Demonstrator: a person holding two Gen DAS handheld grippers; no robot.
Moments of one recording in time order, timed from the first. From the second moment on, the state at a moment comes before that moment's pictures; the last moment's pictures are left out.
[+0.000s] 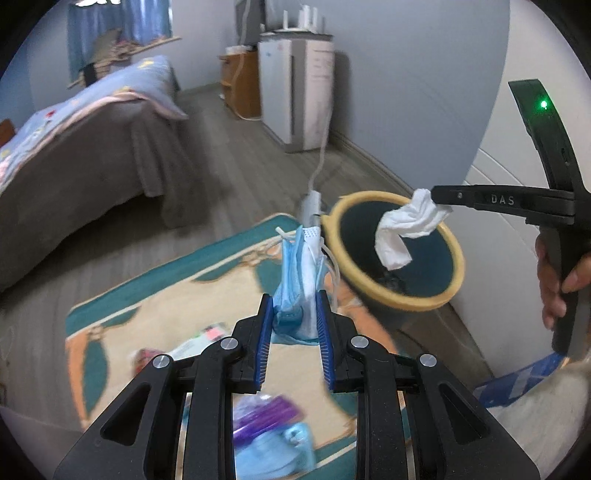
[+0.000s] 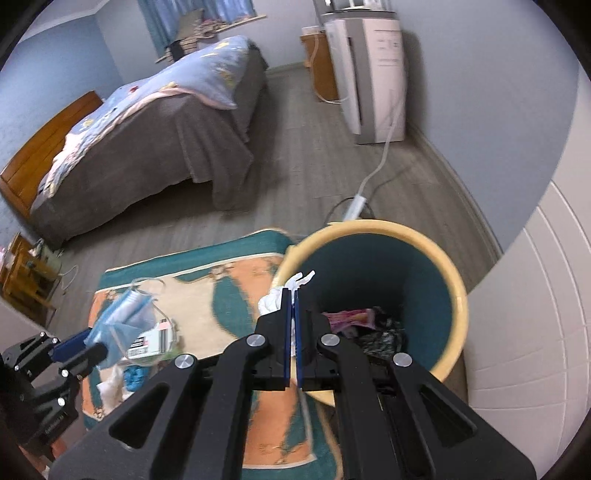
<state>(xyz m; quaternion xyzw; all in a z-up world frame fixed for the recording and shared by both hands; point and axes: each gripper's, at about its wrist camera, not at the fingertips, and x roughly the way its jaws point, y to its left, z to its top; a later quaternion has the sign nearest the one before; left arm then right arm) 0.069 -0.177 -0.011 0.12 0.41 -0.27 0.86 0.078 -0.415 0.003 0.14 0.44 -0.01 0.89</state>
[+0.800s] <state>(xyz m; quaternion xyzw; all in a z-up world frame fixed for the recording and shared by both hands) 0.114 -0.308 -0.063 0.14 0.43 -0.31 0.84 0.089 -0.488 -0.048 0.19 0.48 -0.11 0.85</state>
